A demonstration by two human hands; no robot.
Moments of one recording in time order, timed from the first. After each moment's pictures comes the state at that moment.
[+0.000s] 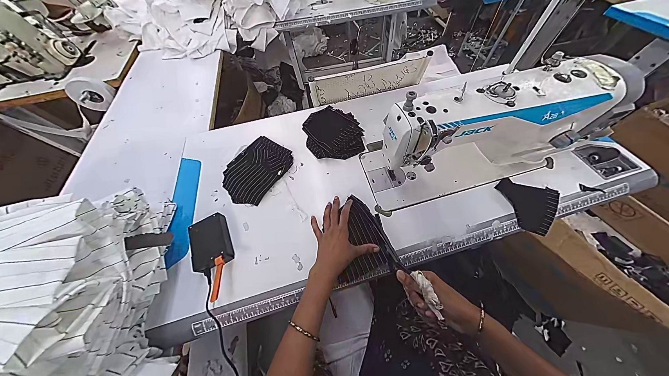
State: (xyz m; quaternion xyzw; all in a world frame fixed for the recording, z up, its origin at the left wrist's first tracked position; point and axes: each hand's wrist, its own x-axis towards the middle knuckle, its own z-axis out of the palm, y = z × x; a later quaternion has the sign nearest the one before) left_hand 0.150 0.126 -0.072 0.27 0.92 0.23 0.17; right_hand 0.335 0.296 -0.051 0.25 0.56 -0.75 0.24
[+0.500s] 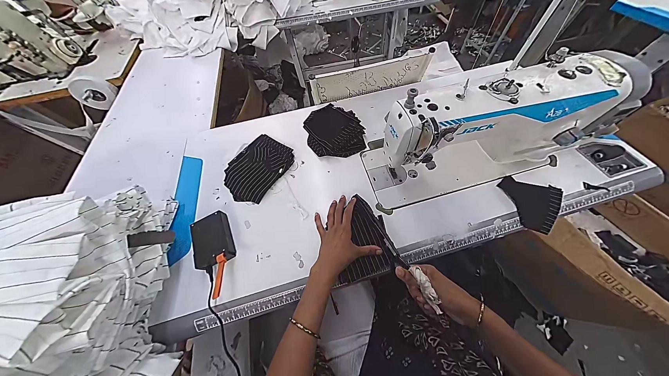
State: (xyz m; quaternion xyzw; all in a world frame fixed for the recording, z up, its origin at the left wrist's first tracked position) left_hand 0.150 0.126 -0.073 0.29 0.91 0.23 0.18; right_hand 0.326 0.299 -0.045 0.26 0.59 -0.72 0.25
